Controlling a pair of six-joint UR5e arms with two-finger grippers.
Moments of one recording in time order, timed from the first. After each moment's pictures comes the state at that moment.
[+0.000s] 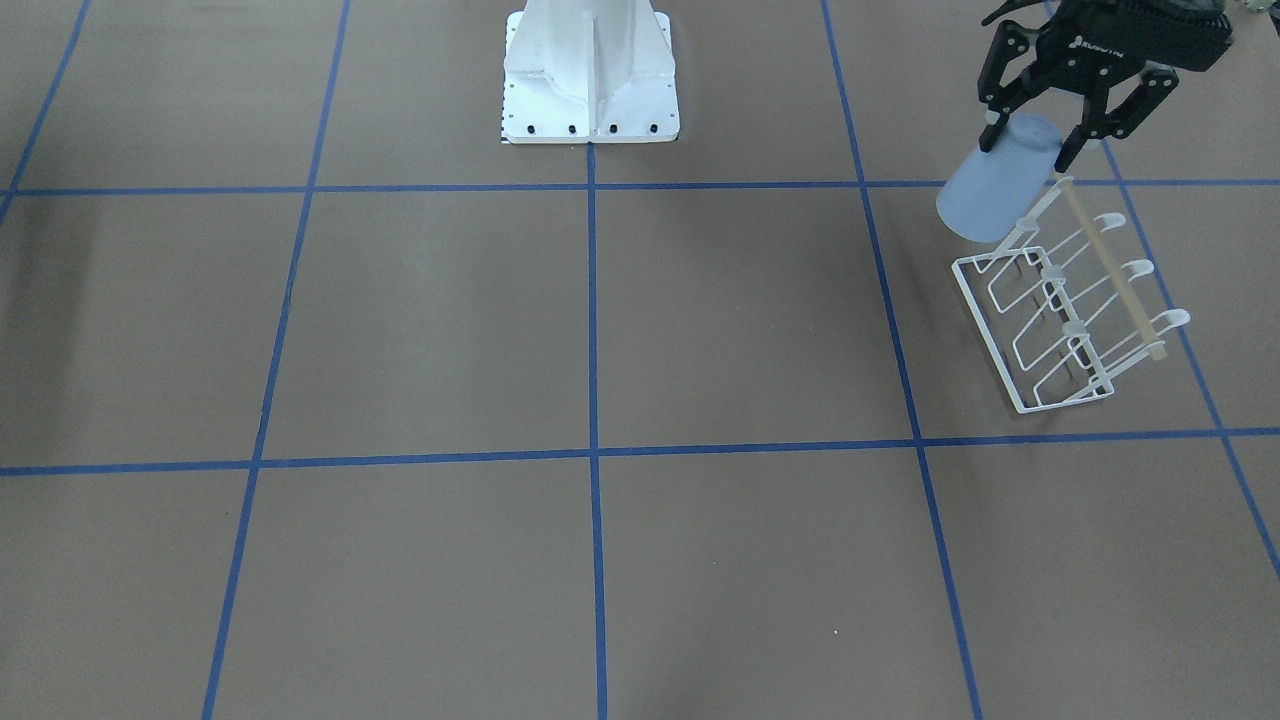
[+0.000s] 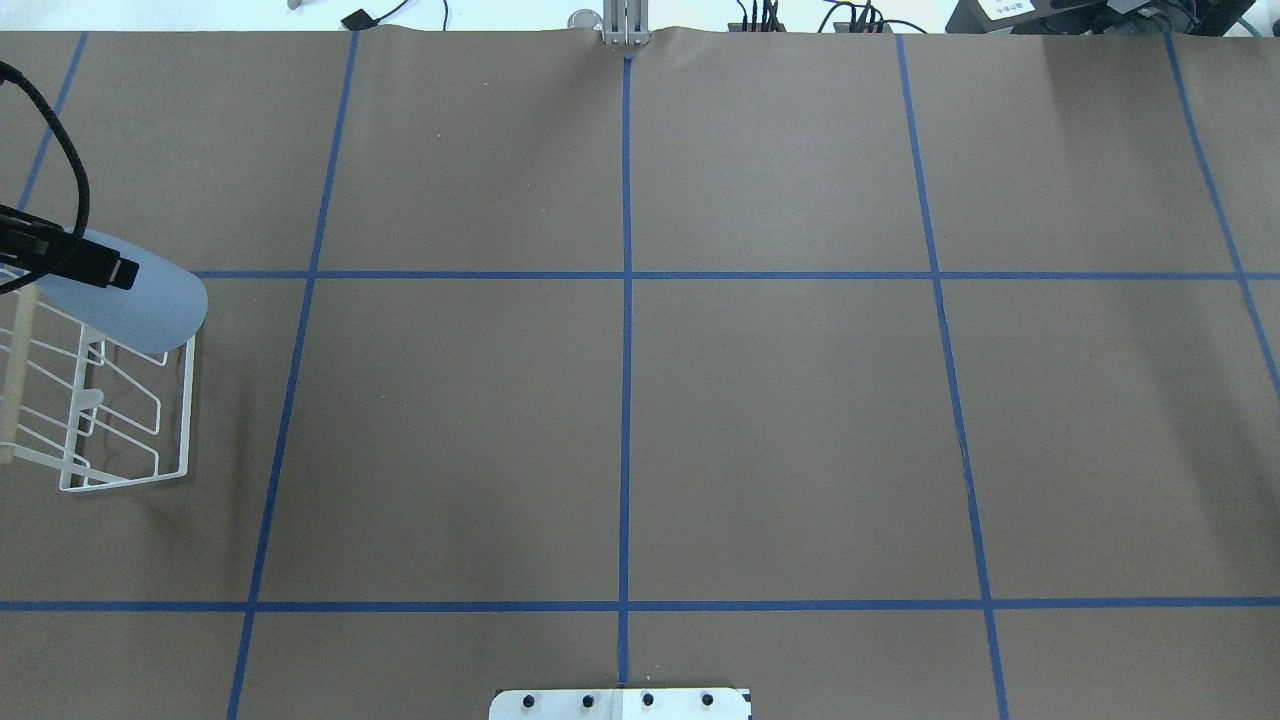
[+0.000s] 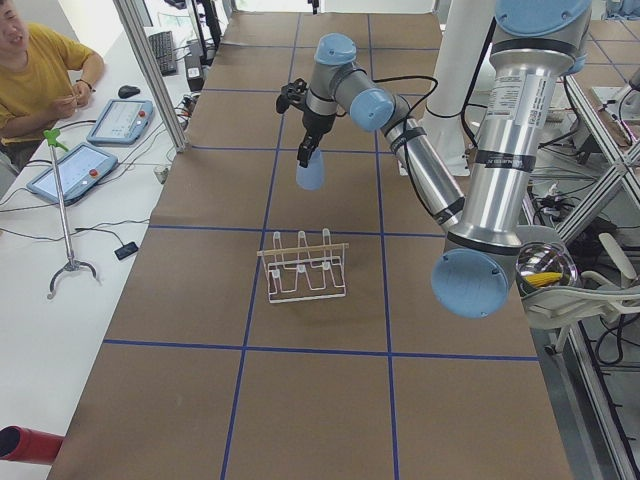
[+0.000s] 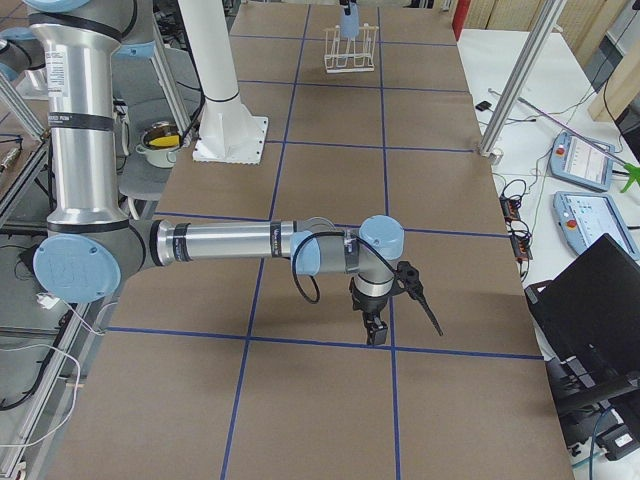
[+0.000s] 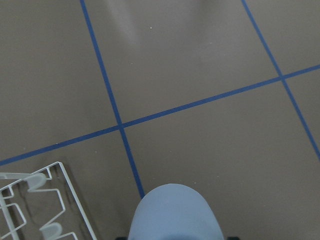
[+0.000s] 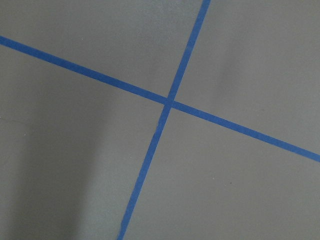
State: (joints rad) left arm -1.04 -1.72 -2.34 -1.40 -2.12 -0.52; right arm 1.48 -1.58 1.64 -1.57 2.20 -0.23
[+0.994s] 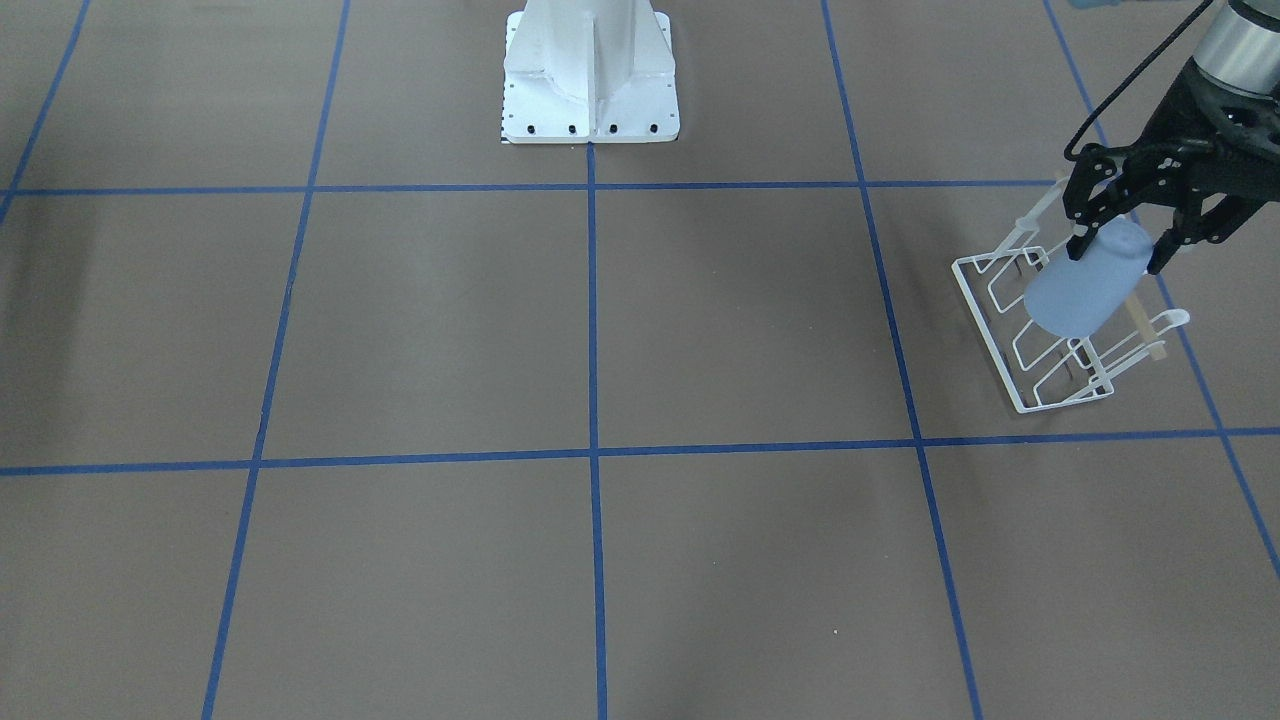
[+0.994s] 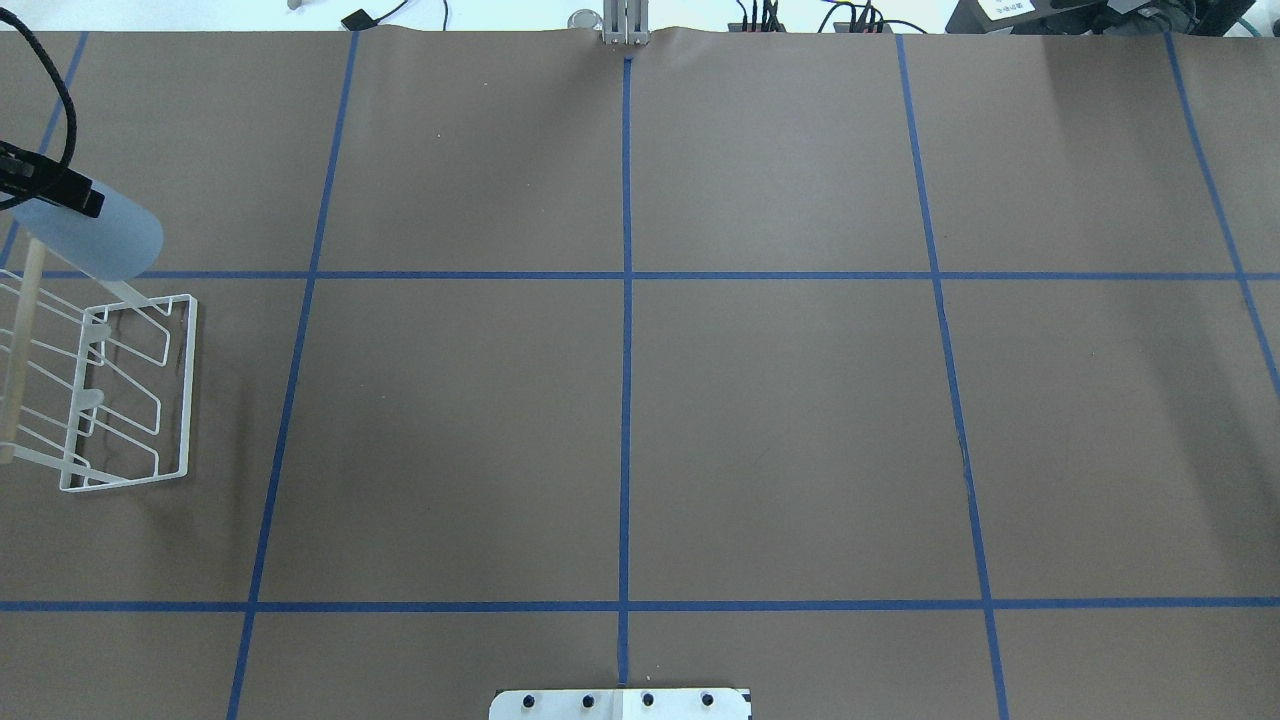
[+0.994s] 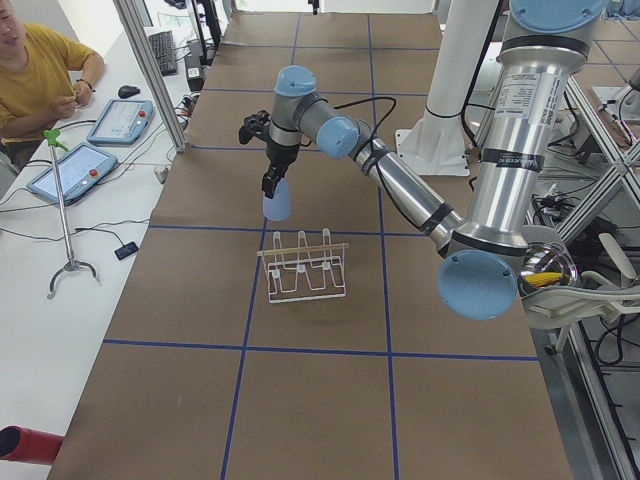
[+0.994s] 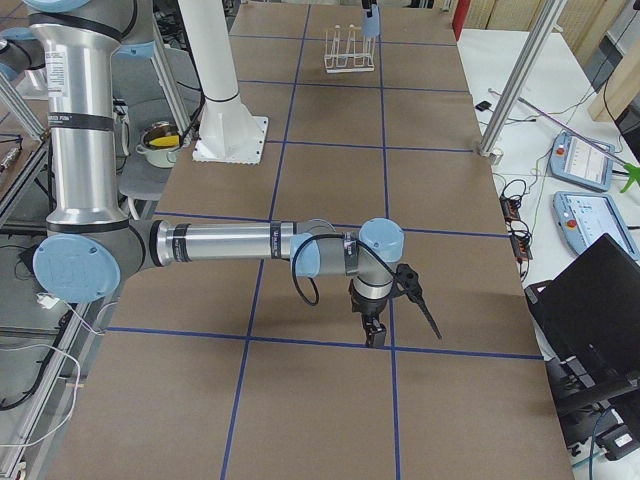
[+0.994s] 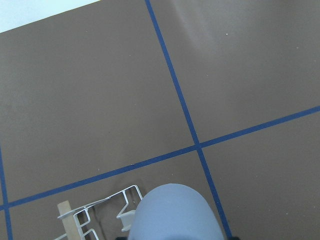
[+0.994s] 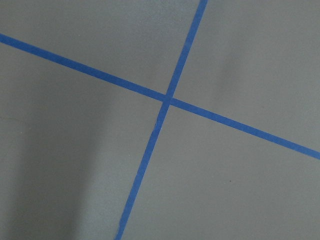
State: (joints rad) left arm -1.15 -1.75 -2.09 -1.53 -2.12 -0.42; right arm 1.48 -1.58 1.63 -1.56 2.20 -0.23
